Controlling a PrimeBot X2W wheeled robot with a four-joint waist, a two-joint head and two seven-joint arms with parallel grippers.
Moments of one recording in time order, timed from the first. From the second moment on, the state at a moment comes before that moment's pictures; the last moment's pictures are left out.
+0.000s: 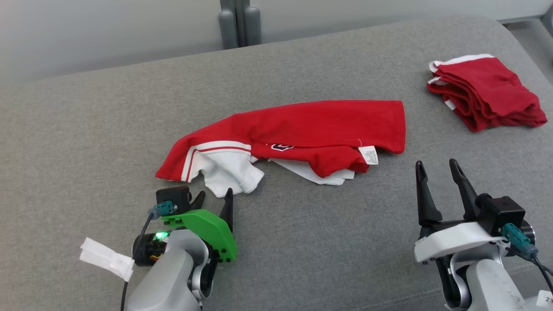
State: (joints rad) left arm -0.46 0.05 -0.50 0.76 -0.67 0.04 -0.09; right arm -0.13 -0.05 -0.01 0.22 0.16 0.13 -0.26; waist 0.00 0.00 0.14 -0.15
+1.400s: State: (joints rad) left arm -0.17 0.15 -0.52 0.52 -0.66 0.18 -0.25; right arm -0.07 -0.05 -0.05 0.25 0.14 0.13 -0.26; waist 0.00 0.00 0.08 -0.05
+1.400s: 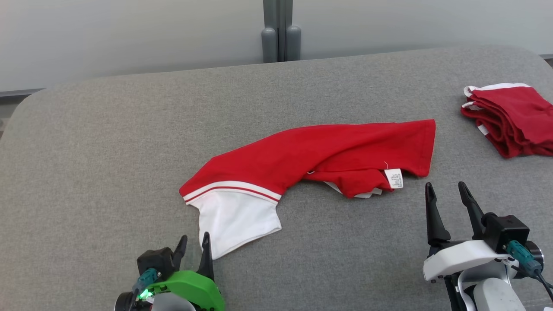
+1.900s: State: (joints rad) left arm -0.17 0.18 -0.43 0.38 -0.53 0.22 -0.26; right arm -0.08 -0.05 -0.07 0.24 0.12 0.13 -0.26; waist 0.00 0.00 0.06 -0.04
